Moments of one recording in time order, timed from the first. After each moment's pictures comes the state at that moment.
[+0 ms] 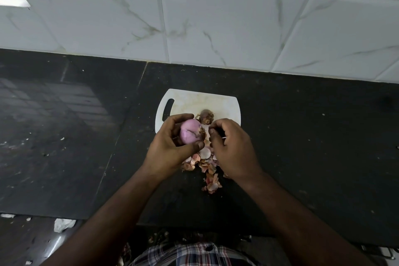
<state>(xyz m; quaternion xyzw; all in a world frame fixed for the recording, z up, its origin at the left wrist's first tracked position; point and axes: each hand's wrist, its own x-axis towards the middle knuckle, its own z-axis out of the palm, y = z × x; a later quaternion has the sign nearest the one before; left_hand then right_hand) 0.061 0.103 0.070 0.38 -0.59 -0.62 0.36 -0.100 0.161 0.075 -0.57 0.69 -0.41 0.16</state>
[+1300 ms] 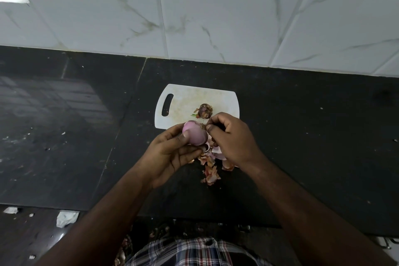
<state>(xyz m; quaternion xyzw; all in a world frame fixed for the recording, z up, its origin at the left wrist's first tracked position) 0.069 0.115 0.067 0.32 -0.32 -0.85 0.29 -0.104 0.165 0.095 -0.52 0.70 -0.39 0.30</state>
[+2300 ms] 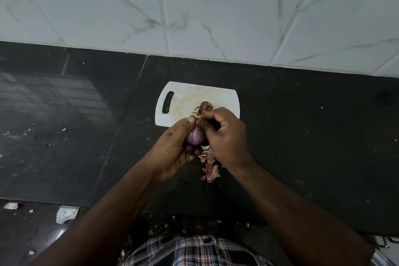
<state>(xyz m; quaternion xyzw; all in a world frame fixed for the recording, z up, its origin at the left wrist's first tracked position) 0.053 0.118 0.075 0.37 -0.43 -0.78 0.25 -0.084 0.156 0.074 -0.55 0.64 -0.51 0.15</state>
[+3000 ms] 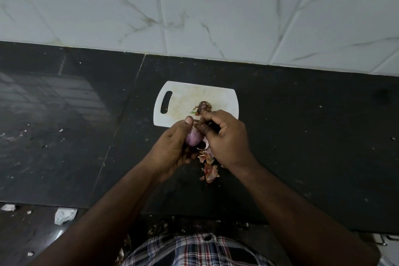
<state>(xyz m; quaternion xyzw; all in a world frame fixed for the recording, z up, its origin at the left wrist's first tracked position) 0.053 0.115 0.063 0.39 -0.47 -0.75 0.25 -0.090 0.159 0.077 -0.57 0.66 -0.47 0.15</state>
